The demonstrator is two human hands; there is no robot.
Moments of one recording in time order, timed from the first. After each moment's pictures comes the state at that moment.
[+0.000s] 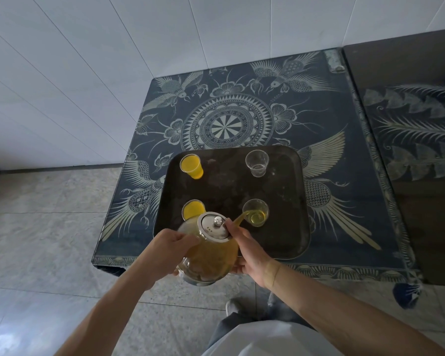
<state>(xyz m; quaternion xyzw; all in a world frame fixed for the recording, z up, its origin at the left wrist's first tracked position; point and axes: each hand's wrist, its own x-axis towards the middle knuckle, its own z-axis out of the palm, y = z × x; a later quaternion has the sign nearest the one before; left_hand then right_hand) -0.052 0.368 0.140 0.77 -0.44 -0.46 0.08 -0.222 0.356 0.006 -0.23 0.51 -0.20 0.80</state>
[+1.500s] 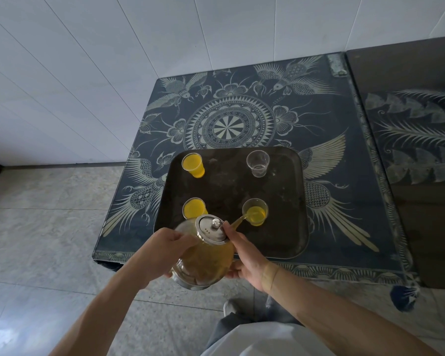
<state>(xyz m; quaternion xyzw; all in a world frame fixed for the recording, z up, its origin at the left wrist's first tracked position) -0.047 0.377 0.142 0.77 -0.44 -0.45 0.05 -0.221 0.367 0.012 -0.23 0.50 -0.18 0.82</state>
